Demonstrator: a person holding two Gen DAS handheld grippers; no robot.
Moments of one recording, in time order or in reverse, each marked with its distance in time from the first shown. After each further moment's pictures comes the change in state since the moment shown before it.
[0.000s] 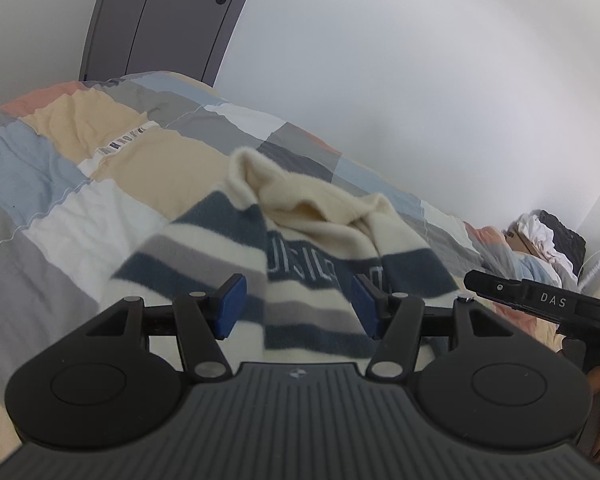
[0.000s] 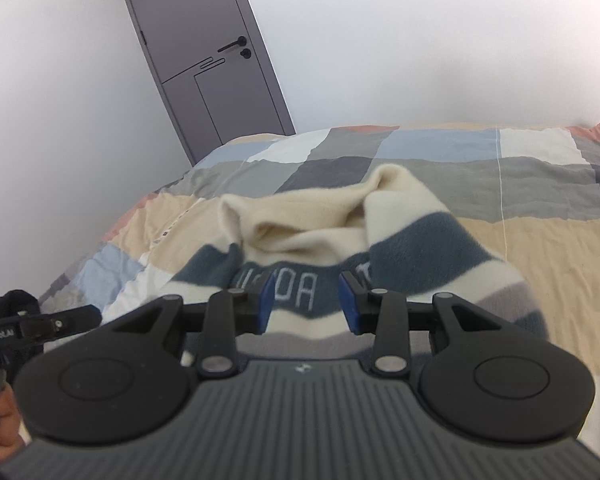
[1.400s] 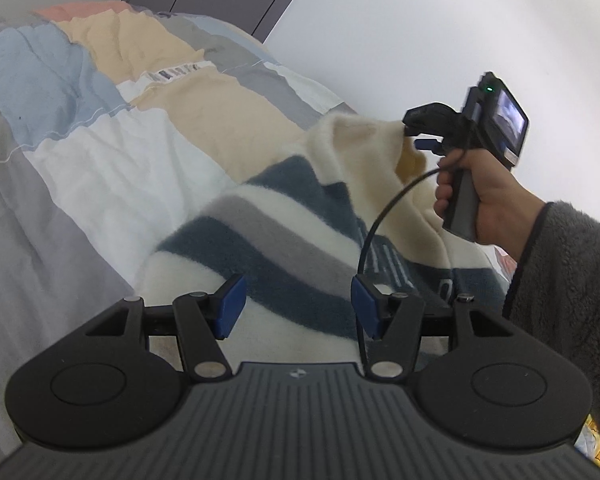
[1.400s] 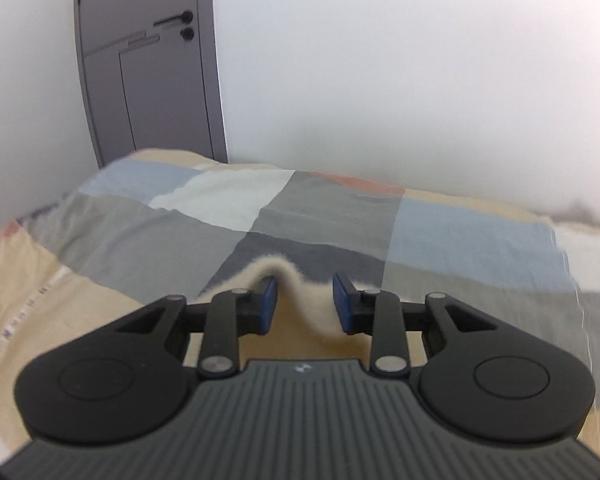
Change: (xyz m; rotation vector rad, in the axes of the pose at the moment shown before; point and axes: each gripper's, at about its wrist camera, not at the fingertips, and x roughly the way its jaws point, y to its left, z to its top) left arm 0.079 0.106 -0.014 -0.212 0.053 -0.012; right arm 0.309 0.047 0.123 -0.160 -0.035 -0.310
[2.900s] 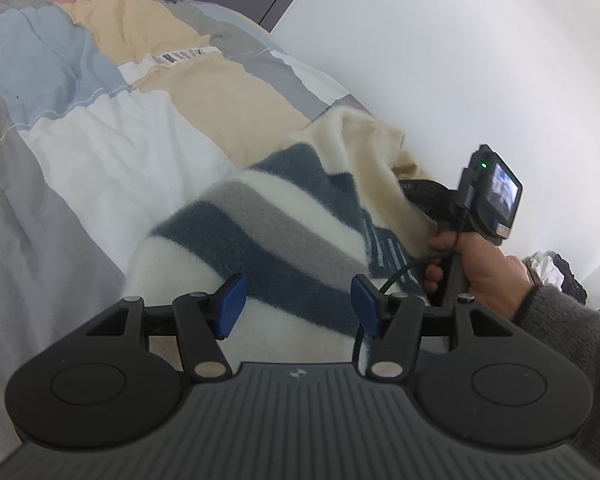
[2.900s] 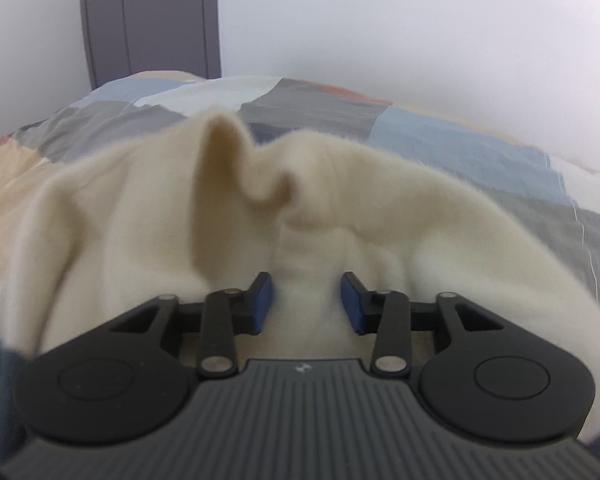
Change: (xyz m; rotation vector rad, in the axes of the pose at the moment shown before) left arm 0.011 0.004 -0.005 -0.028 0.018 -0.002; right arm 0.011 -0.030 -0.081 -0.037 0.118 -0.013
